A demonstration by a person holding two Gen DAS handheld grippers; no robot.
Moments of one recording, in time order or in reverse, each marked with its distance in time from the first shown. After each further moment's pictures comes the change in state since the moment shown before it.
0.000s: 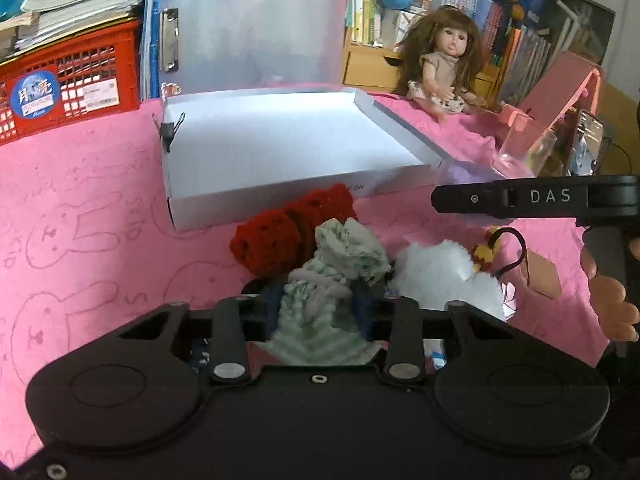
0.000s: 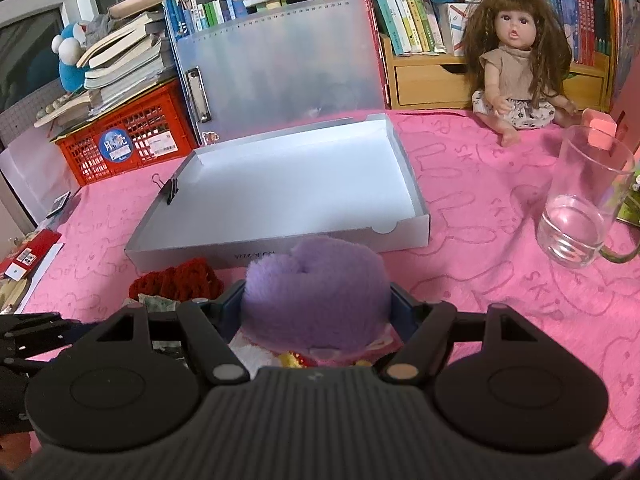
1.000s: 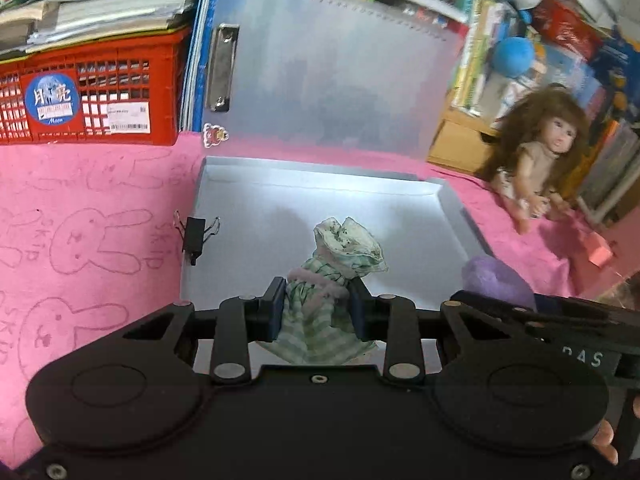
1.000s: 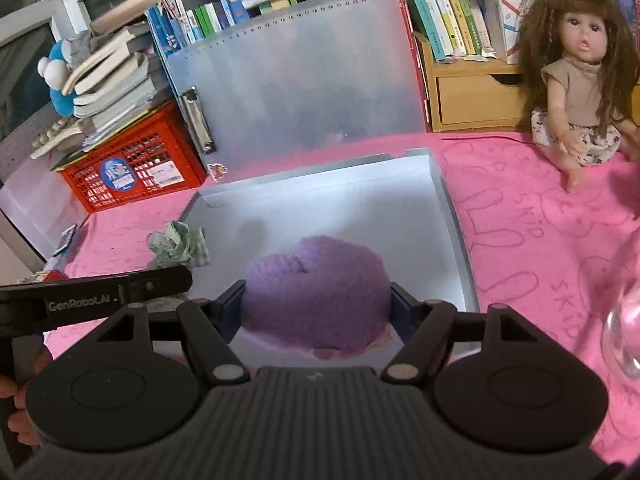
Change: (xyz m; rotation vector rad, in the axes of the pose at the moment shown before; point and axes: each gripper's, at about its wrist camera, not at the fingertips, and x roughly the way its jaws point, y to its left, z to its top) left arm 0.088 0.049 0.138 -0.241 0.008 0.125; right arm 0.076 -0.001 0.086 0.013 0.051 0.099
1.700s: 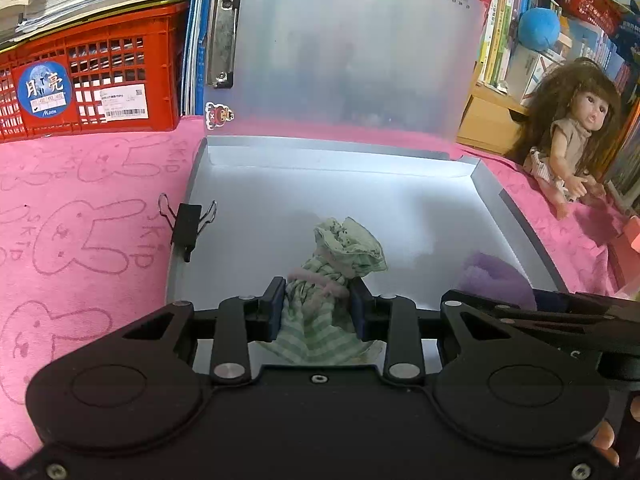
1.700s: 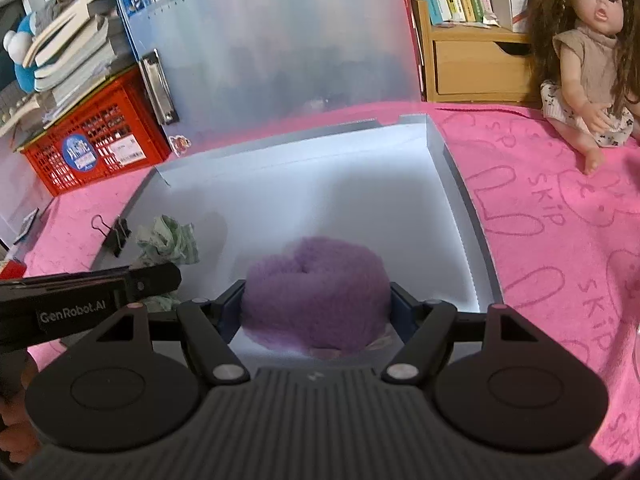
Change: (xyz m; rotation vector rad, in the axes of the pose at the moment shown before) left arm 0.043 0.001 -0.010 0.035 0.009 0.058; right arm 0.054 -0.007 -0.009 -0.003 0.054 -0.061
